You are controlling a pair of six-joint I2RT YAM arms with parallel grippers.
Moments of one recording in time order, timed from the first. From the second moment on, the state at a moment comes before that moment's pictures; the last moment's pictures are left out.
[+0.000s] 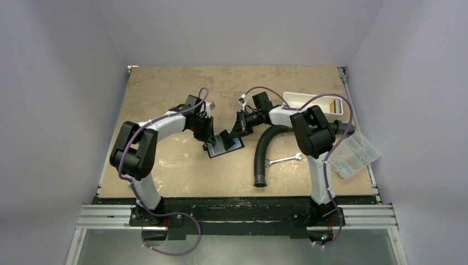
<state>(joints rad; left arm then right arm) -0.36 1.79 1.10 -0.43 0.35 -0.30 0.45 2.19 1.38 -0.13 -0.94 0.52</state>
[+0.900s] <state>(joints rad) -0.36 1.77 1.09 -0.43 0.33 -0.31 0.47 2.19 1.19 0.28 -0.95 0.77</state>
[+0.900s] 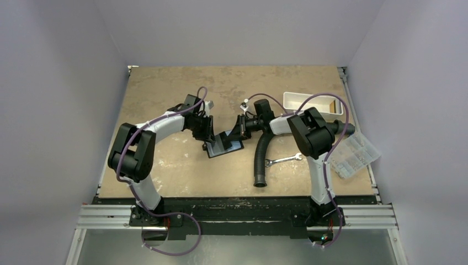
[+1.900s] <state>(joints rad) -0.32 1.72 1.03 -0.45 0.26 -0.30 0.53 2.09 1.26 -0.07 -0.74 0.53</state>
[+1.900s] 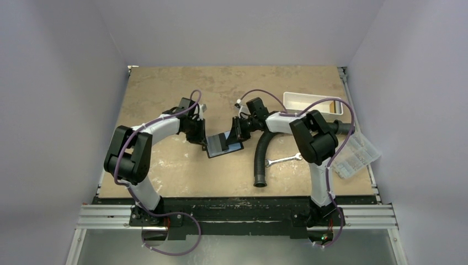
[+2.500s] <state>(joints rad) -0.32 1.72 1.02 -0.45 0.28 -0.30 0.58 2.08 1.21 0.06 -0.73 0.66</state>
